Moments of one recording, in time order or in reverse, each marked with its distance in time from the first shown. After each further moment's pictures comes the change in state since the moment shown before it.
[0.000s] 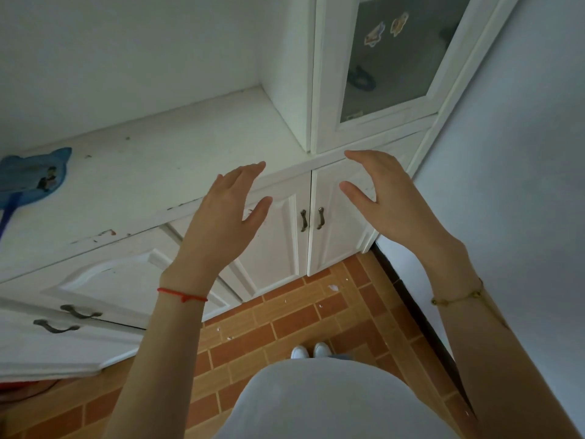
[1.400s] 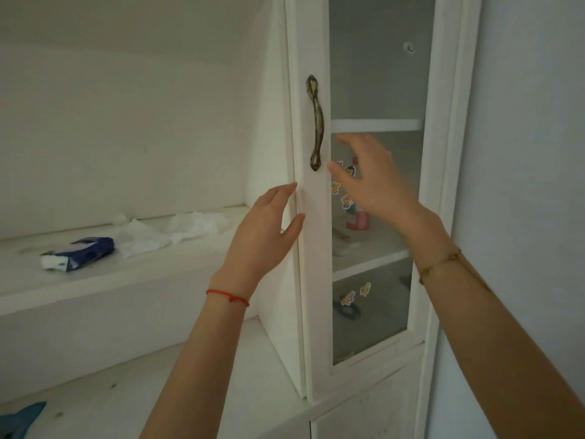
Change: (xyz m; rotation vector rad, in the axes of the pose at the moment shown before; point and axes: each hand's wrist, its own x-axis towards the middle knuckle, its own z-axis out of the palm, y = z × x) left_hand 0.253 0.115 -0.151 0.010 0.530 0.461; right_hand 0.233 -0.096 -0.241 -0.084 0.660 -0.397
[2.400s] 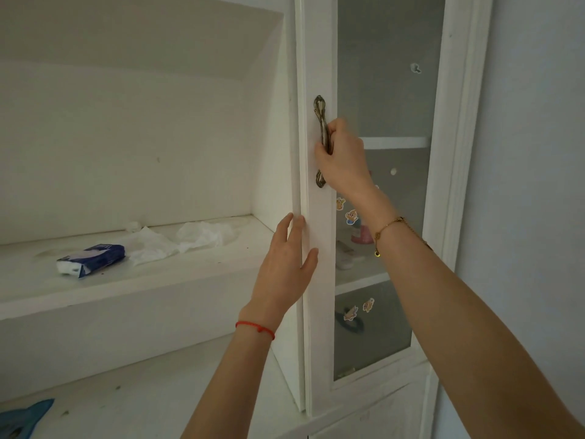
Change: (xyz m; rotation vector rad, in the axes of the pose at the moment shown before) left_hand -0.016 0.016 0.038 -0.082 -0.032 -0.184; right_hand 0.066 -0.026 0.023 0.266 0.138 0.105
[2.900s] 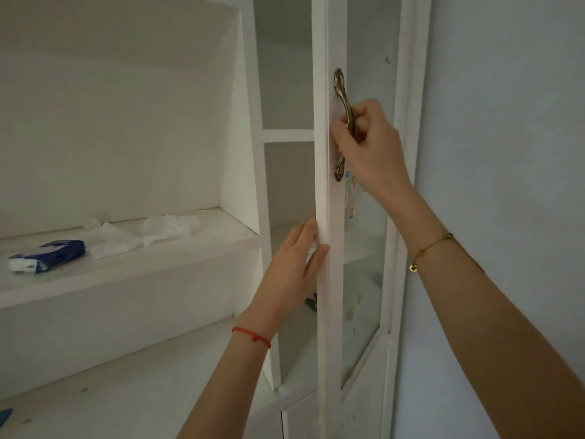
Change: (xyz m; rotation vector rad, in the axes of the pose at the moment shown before) left_hand -0.033 0.055 0.020 -0.265 -0.128 0.207; right_hand -0.058 -0.010 -0.105 0.017 0.145 -0.052
